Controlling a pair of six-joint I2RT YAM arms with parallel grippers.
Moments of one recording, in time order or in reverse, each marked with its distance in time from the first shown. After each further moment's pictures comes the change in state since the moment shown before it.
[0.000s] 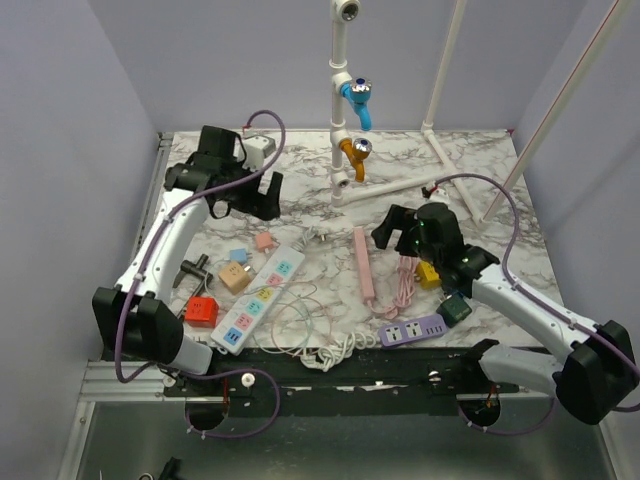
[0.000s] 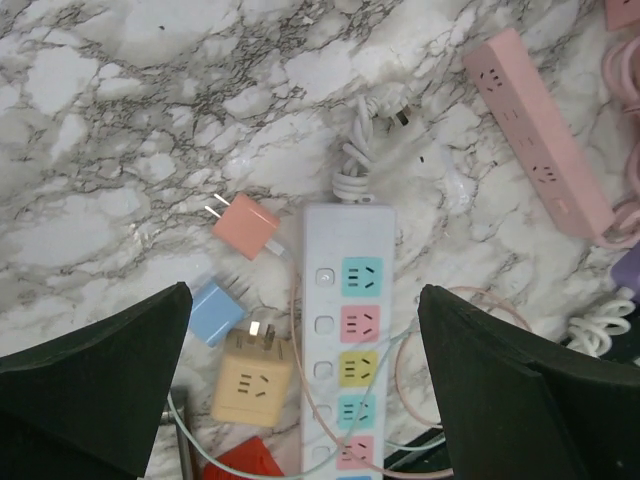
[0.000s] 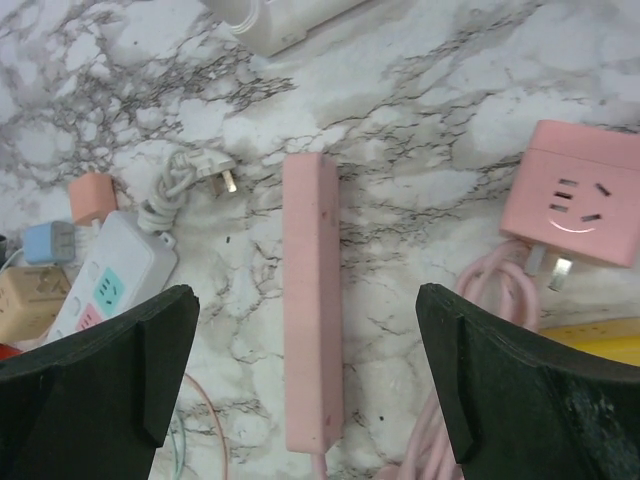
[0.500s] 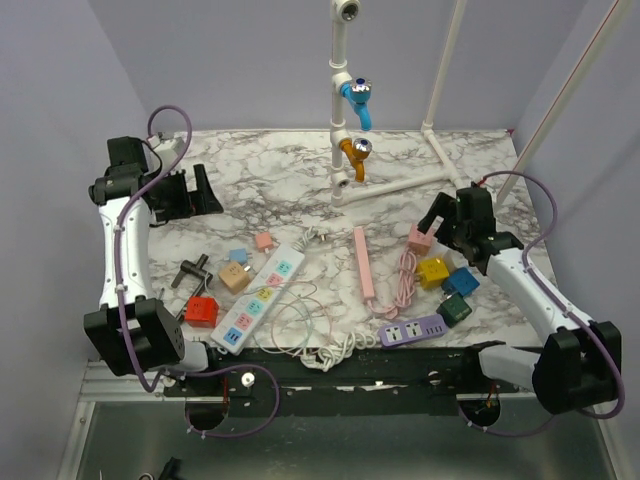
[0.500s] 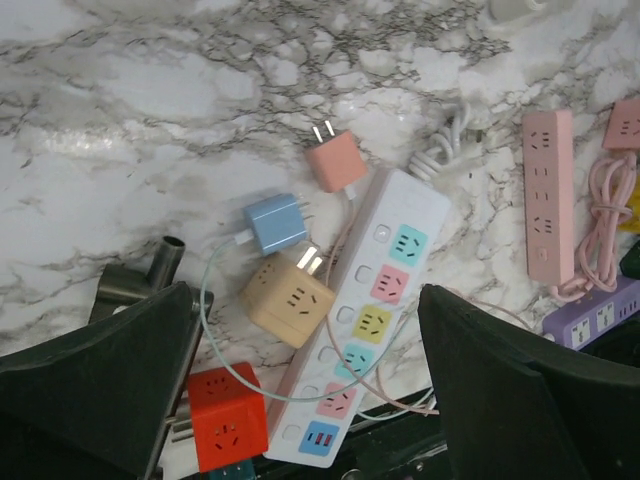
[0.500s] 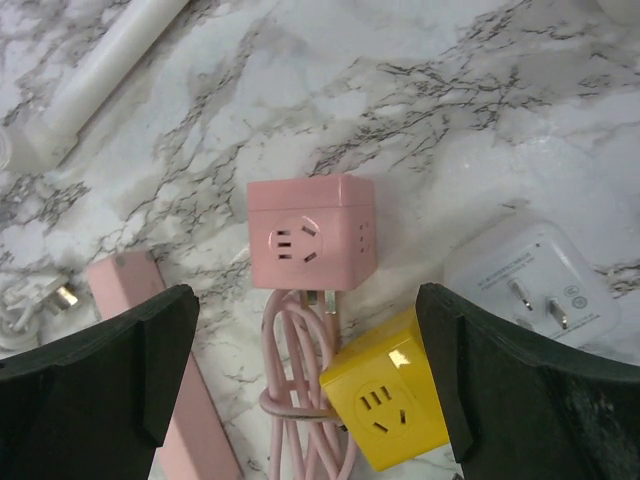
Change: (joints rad) left arm 0.467 -0.079 0.009 -0.157 0.258 -0.098; right arm -0.382 0.024 0.036 -0.188 -0.053 -0.017
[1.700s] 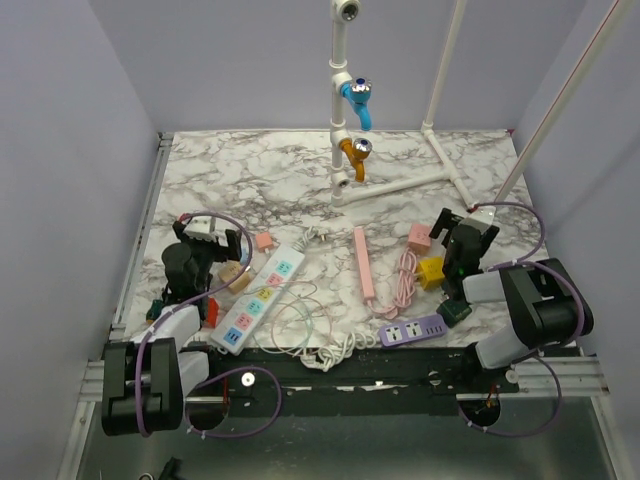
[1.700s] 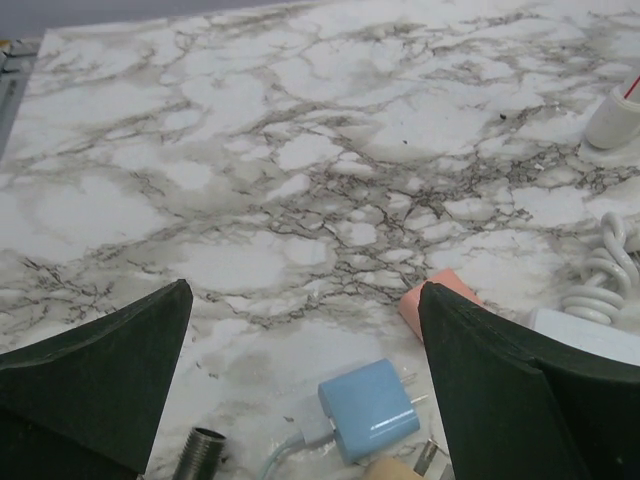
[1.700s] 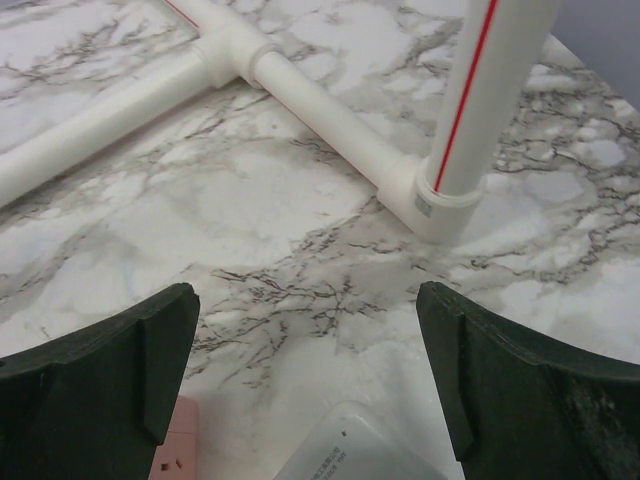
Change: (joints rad) left arm -0.130 -0.343 -1.250 1.731 -0.252 -0.048; right arm -0.018 0.352 -0.451 1.268 0.459 -0.402
